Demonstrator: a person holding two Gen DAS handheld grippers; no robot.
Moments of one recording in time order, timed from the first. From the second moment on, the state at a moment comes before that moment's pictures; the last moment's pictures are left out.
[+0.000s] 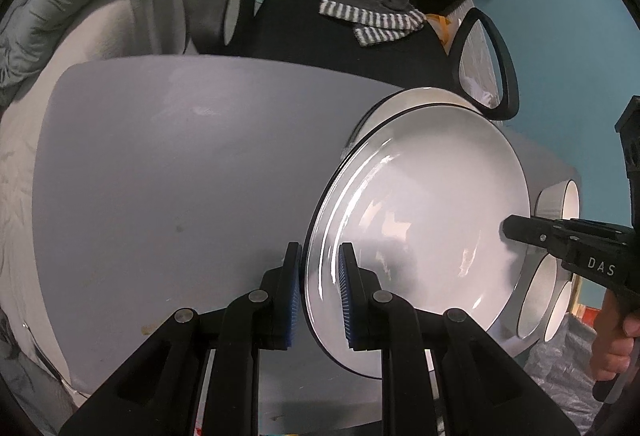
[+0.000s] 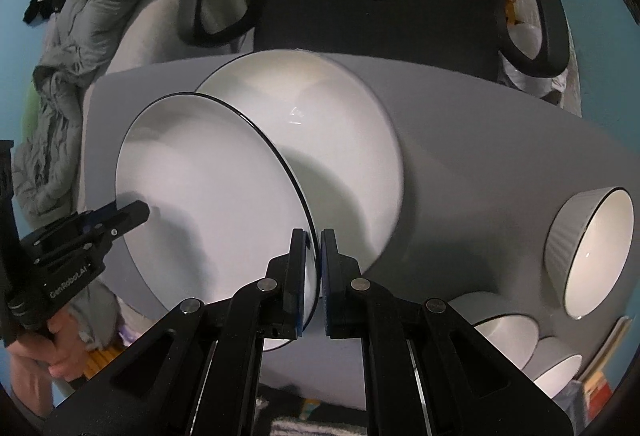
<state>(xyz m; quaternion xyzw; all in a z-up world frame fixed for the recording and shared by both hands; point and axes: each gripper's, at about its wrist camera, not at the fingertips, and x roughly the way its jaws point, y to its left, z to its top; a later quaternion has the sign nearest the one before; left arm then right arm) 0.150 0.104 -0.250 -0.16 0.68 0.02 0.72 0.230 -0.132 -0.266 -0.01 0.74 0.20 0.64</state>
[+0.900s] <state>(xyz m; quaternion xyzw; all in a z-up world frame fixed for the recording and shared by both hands) 0.191 0.075 -0.271 -0.13 0.70 0.06 0.70 0.269 -0.153 -0.293 0.03 0.77 0.20 0.61</state>
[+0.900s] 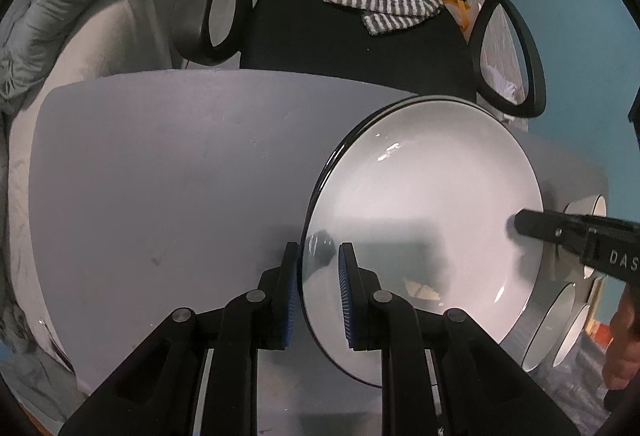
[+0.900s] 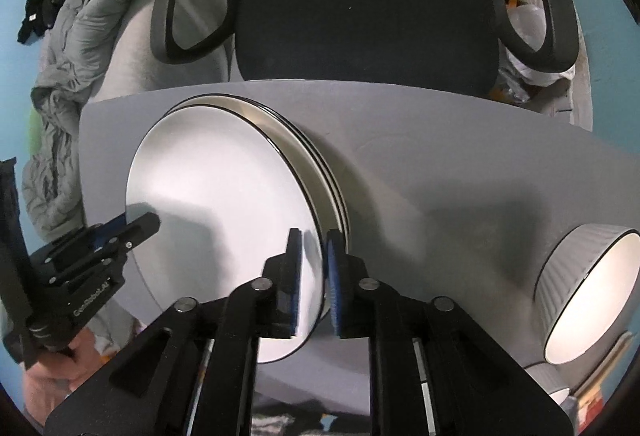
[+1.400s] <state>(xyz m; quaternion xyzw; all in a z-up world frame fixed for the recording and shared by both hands) 0.181 0.076 -0.266 -0.14 0.70 0.06 0.70 0.265 -0.150 -0.286 0.05 0.78 0.19 0.59</state>
